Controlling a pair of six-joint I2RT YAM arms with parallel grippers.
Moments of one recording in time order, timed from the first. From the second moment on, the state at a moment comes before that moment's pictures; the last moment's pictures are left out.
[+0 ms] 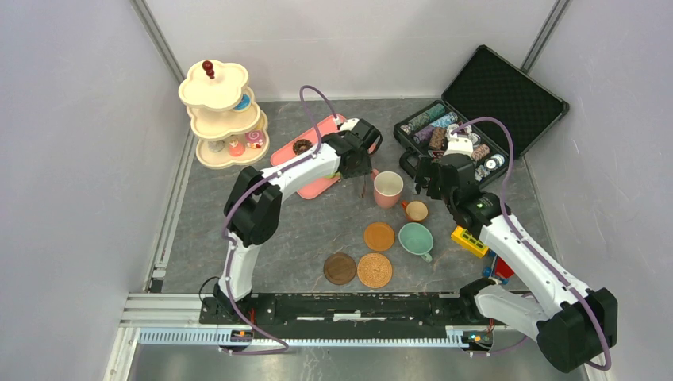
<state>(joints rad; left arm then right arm) -0.75 2.08 1.74 -0.69 -0.29 -0.80 0.43 1.03 0.81 -0.39 0.34 0.38</state>
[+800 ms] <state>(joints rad) -0.75 2.16 1.83 -0.73 -0.36 -0.82 0.44 0.99 0.81 -0.37 0.31 0.35</state>
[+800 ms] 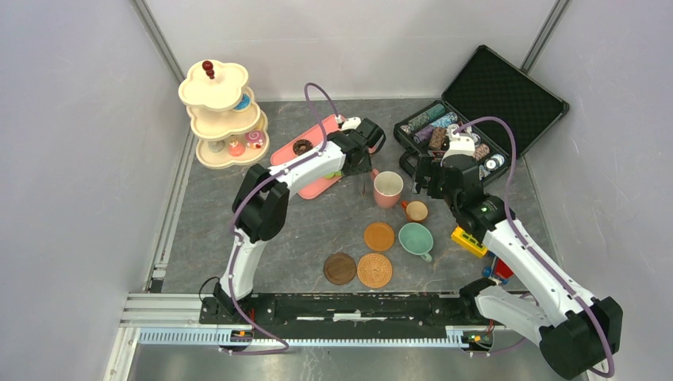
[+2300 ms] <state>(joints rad) -0.75 2.15 1.83 -0.71 -0.36 -0.72 0.44 0.95 0.80 -0.35 0.29 0.35</state>
